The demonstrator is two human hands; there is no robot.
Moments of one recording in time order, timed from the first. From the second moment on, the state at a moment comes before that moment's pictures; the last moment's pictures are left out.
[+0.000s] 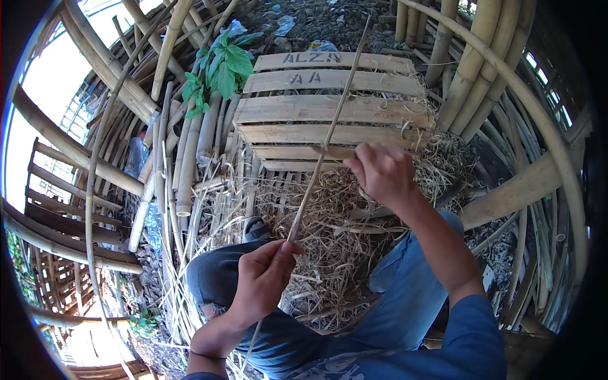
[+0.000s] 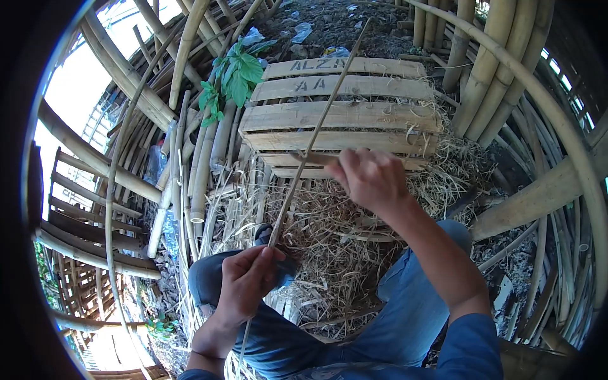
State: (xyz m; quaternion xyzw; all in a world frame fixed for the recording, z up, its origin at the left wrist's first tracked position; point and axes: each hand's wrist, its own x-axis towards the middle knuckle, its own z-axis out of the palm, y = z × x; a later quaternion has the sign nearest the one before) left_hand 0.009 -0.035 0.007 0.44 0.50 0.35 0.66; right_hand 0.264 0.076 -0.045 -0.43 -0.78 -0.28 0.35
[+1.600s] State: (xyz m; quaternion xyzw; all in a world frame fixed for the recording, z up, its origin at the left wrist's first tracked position) left_hand 0.003 -0.049 -0.003 0.52 0.53 0.33 0.58; right_hand 0.257 0.044 -0.052 -0.48 -0.80 -0.18 0.32
